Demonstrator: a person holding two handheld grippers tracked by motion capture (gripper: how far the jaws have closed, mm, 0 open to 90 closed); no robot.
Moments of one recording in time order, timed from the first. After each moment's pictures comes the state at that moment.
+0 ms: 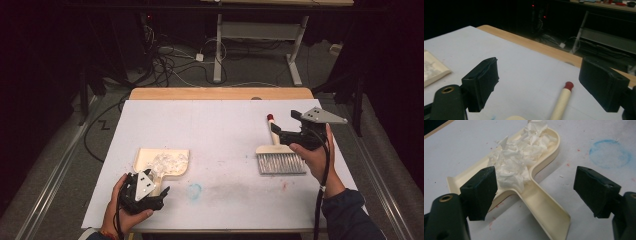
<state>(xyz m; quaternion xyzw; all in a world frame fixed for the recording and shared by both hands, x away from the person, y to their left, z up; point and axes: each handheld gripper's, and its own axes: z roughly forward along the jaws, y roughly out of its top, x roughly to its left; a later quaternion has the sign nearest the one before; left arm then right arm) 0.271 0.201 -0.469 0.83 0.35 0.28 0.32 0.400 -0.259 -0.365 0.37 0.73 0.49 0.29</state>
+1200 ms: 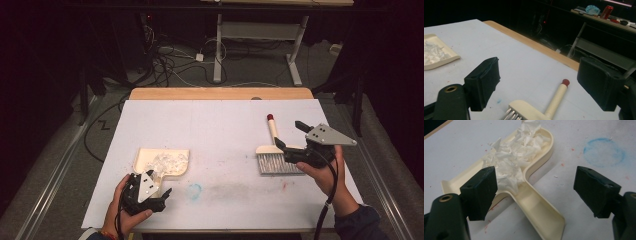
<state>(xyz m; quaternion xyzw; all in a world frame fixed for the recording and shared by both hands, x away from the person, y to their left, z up) 0.270 0.196 -0.470 0.84 0.33 0.29 0.32 0.350 -0.261 -0.364 0.32 0.75 0.47 0.34</state>
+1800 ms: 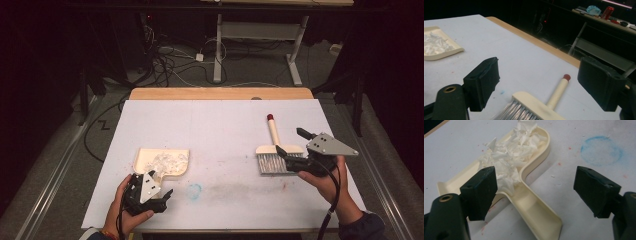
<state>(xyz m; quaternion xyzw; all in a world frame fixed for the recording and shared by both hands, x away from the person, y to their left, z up) 0.270 0.193 -0.472 0.85 0.32 0.28 0.31 0.333 -0.263 -0.373 0.30 0.76 0.47 0.35</state>
